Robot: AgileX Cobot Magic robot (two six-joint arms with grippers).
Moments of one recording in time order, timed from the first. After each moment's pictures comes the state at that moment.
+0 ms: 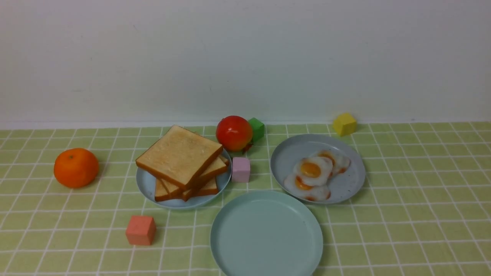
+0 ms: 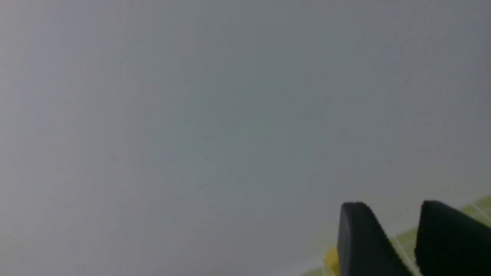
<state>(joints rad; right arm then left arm) 0.03 0.52 -0.83 -0.02 0.43 0.54 -0.06 0.54 -0.91 0.01 0.69 -0.74</state>
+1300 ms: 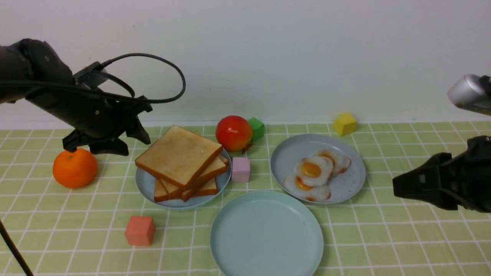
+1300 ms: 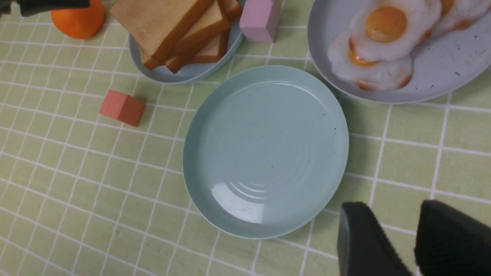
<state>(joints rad) 0.17 1.09 -0.84 0.65 0.75 -0.34 -0.02 1.88 -1.43 -0.44 0.73 -0.11</state>
